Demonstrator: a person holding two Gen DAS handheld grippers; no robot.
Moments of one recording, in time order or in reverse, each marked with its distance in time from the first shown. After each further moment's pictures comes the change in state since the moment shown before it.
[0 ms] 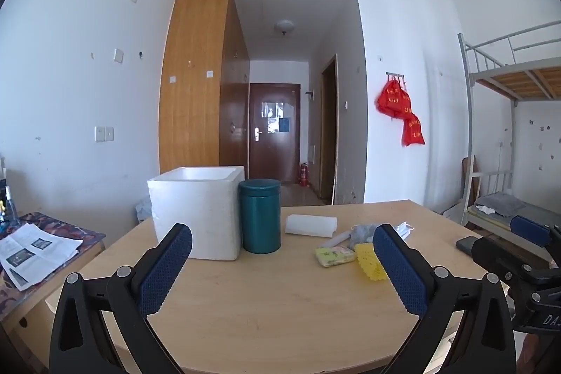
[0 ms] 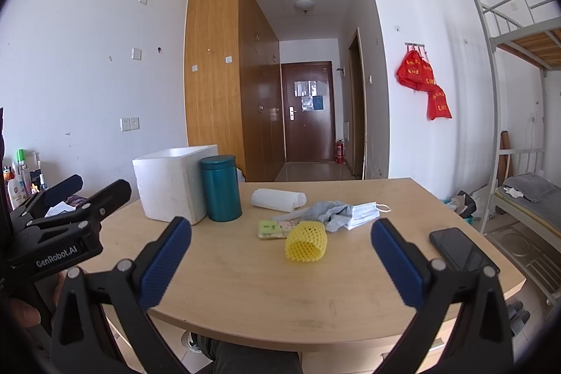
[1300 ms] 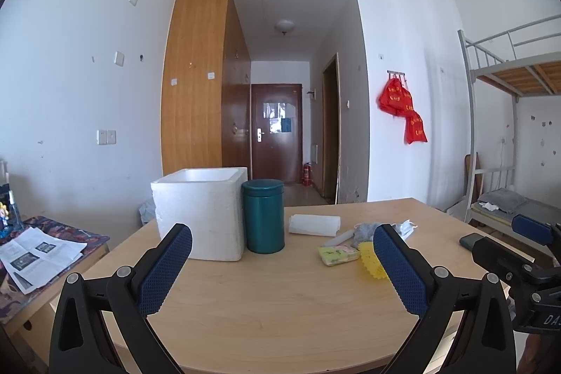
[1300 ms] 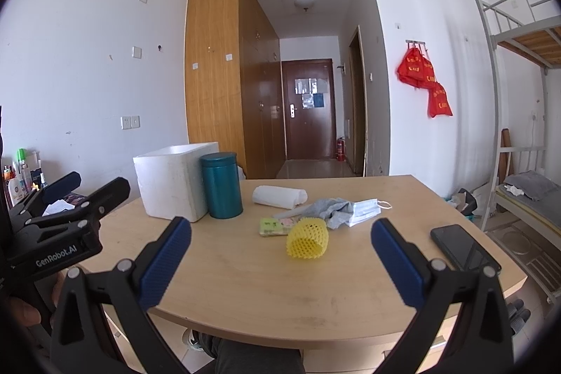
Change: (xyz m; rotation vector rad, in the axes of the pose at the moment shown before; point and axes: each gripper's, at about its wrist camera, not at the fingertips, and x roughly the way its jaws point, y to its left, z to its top) left arm -0.004 0.001 0.006 0.010 0.004 0.012; right arm 0.000 -0.002 -0.001 0.004 0.011 0.001
